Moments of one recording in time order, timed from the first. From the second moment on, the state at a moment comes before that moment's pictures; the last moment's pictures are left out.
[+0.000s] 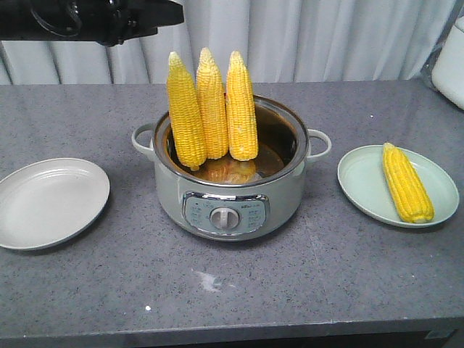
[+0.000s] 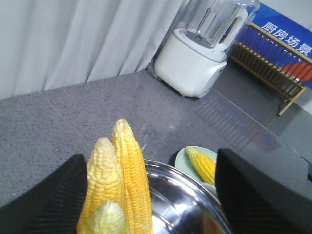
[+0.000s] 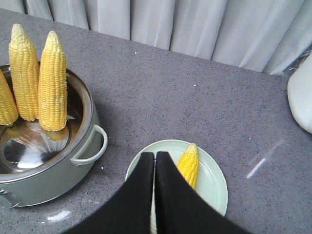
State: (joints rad) left arm -0.11 1.88 -1.88 -1.21 0.90 0.78; right arm -0.12 1.30 -1.81 0.30 1.24 -0.34
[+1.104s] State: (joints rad) left arm -0.17 1.97 -1.88 -1.08 0.84 0.79; right arm -0.12 1.32 -1.81 0.30 1.24 -0.34
